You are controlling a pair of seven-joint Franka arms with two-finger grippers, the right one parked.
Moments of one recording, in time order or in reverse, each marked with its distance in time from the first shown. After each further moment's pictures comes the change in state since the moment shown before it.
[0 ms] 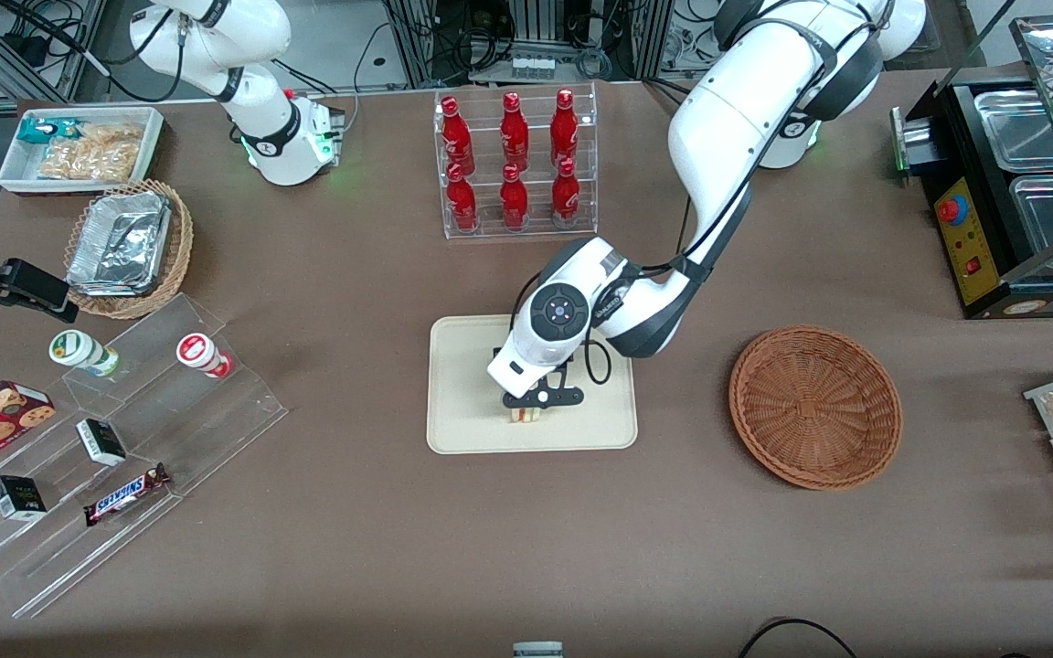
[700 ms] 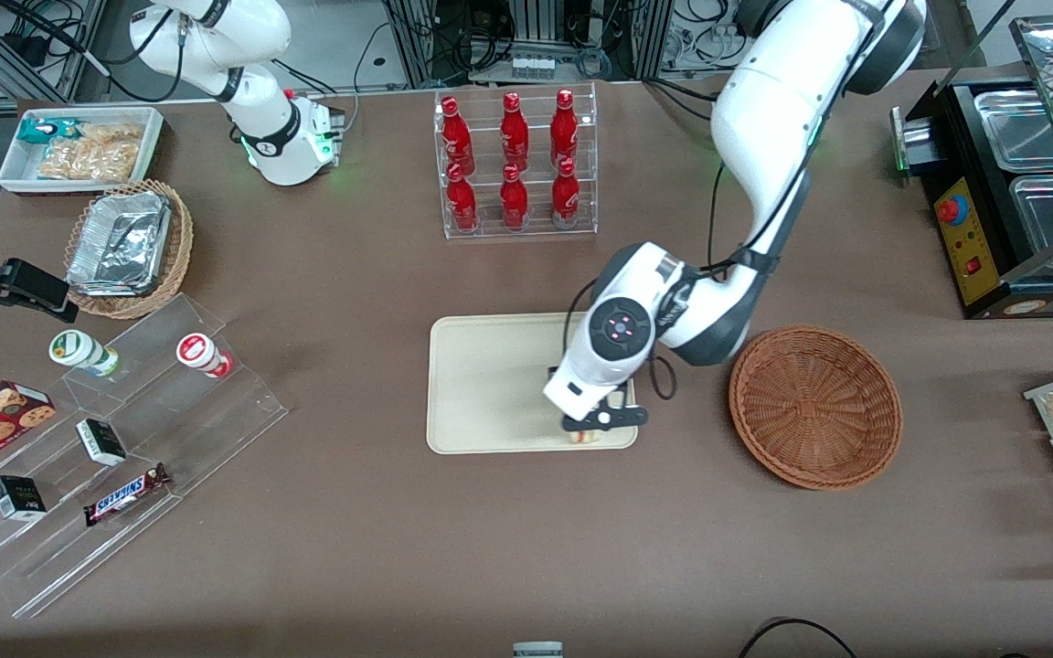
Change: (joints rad) arm 0.039 -0.095 0.075 -0.064 0.000 -0.026 0.051
